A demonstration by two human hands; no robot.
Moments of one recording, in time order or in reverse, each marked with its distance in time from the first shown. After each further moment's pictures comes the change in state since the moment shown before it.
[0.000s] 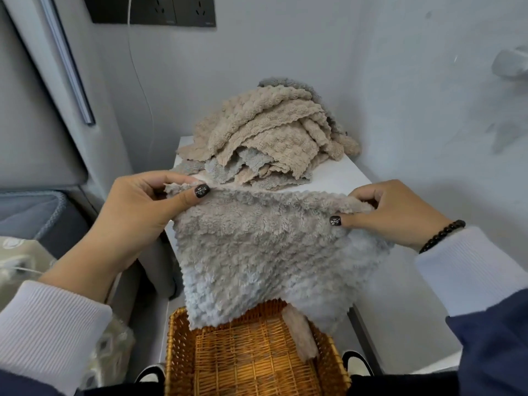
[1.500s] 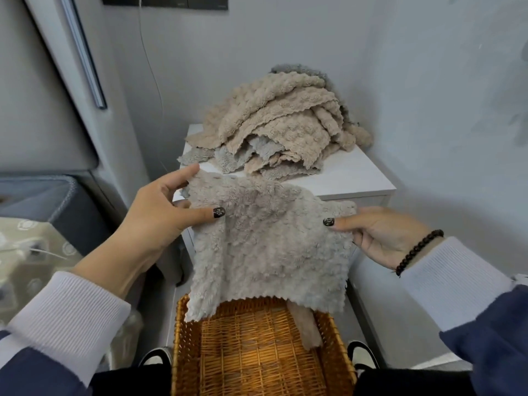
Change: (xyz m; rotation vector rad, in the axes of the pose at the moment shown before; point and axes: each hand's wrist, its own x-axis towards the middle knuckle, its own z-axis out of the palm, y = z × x) left_hand -0.005 -0.035 -0.005 -0.018 -0.009 -0.223; right_hand 0.003 0.011 0.048 1.031 -0.152 0.456
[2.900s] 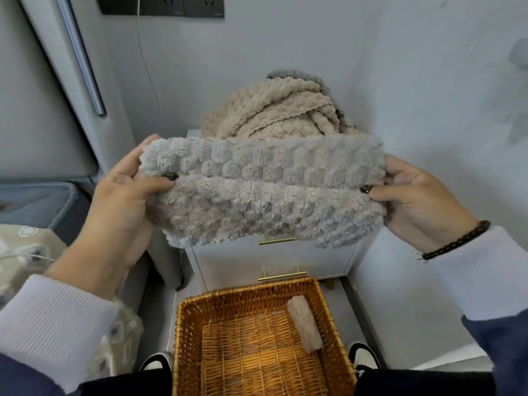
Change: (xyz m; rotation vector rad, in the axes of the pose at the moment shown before) left_hand -0.003 0.025 -0.012 -0.411 0.171 0.079; right_hand -0.026 -0.032 -0.005 -0.054 -0.202 -0.524
